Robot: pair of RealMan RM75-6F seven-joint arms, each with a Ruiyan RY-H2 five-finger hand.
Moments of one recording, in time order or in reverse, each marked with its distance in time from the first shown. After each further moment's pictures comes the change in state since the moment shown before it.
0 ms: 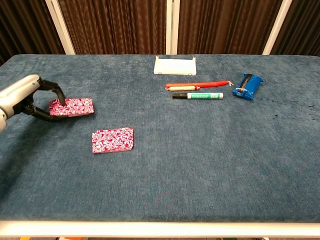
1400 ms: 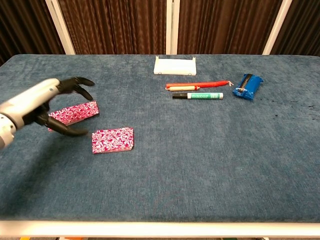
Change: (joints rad) left arm 0.040 0.095 0.085 -0.392 0.092 0.073 0.155; right arm -0.003 0.004 0.008 0.009 0.000 0.011 0.030
